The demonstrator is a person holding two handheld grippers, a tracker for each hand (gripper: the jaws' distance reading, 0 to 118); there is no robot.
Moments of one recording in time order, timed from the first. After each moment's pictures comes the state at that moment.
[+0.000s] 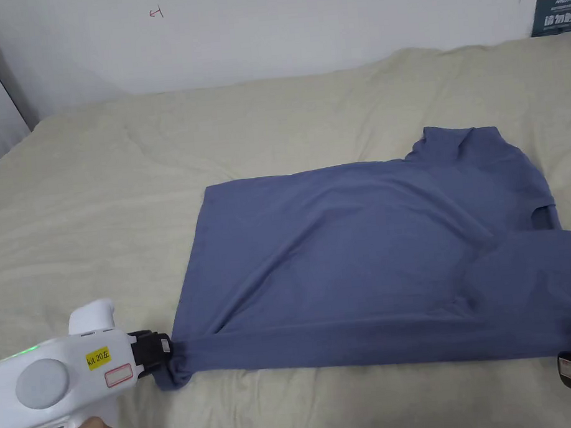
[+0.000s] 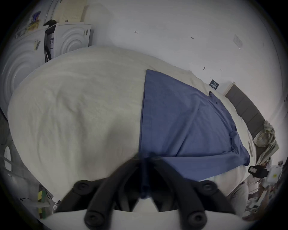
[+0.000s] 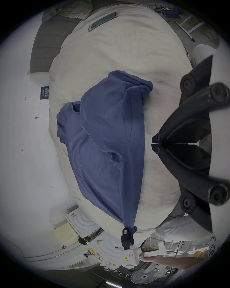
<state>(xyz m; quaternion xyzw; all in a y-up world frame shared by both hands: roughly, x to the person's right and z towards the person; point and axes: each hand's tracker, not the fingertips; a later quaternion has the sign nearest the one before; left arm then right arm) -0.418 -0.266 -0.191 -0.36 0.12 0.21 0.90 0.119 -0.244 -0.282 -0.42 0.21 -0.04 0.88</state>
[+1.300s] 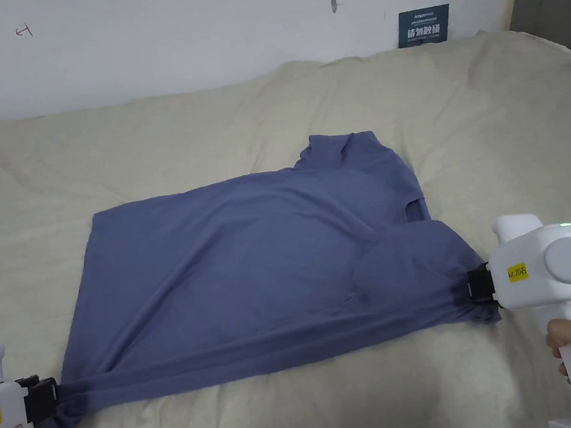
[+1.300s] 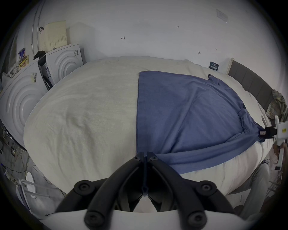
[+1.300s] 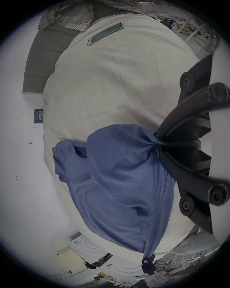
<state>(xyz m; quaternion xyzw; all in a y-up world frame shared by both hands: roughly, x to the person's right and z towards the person) -0.378 -0.237 -0.189 -0.39 0.14 0.08 0.91 0.150 -0.247 -0.377 -0.46 0.10 -0.02 0.88</state>
